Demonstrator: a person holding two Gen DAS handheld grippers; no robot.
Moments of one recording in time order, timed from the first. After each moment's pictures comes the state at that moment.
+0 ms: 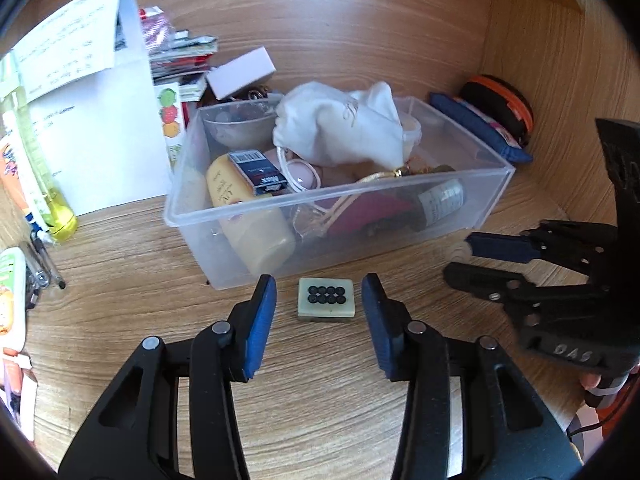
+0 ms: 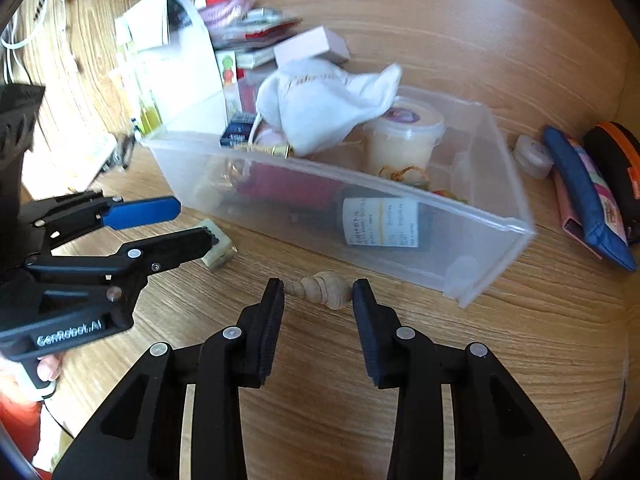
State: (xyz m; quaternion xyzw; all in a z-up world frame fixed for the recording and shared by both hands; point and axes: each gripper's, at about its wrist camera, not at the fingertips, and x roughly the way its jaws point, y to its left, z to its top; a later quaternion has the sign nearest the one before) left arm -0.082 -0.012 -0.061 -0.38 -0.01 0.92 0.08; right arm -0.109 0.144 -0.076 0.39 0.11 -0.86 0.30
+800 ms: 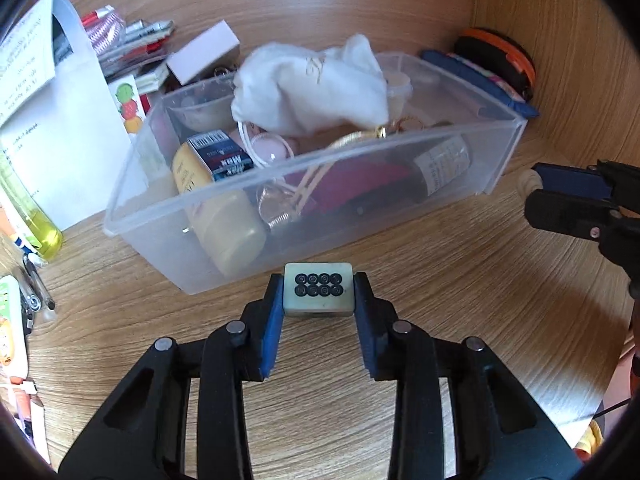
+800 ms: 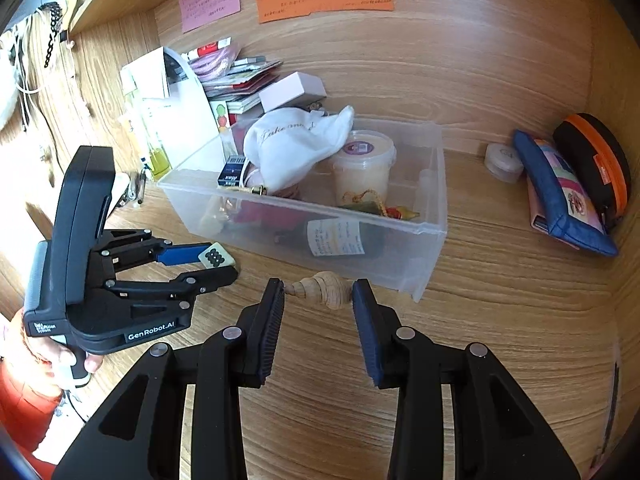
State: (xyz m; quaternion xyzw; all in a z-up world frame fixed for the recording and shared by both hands) left arm -0.103 0.017 -0.085 -0.41 0.05 0.91 0.08; right arm -0.100 0.184 -0.051 0.36 0.07 -0.88 0.31
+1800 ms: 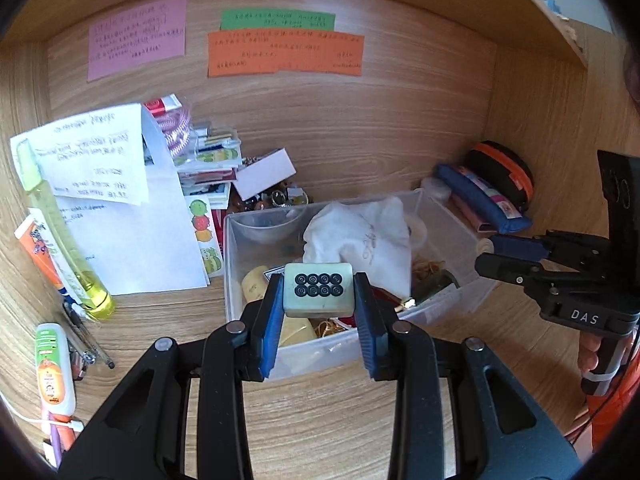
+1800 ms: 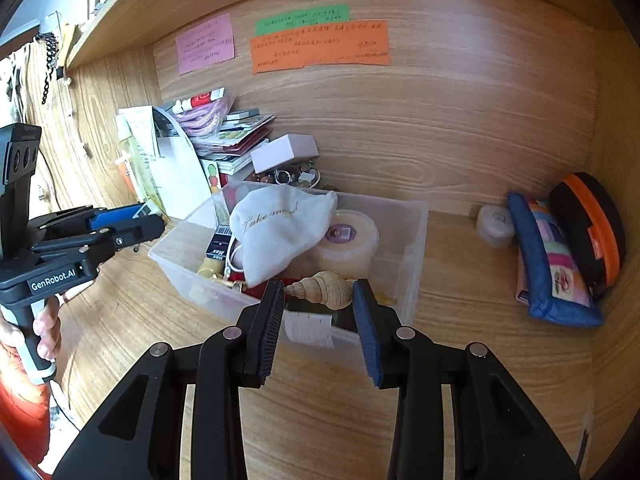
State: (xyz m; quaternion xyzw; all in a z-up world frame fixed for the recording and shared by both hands) left arm -0.107 -0.026 0.003 -0.31 -0.01 0.95 0.07; right arm -0.139 0.179 -0.014 0.31 0.07 -0.89 0.32
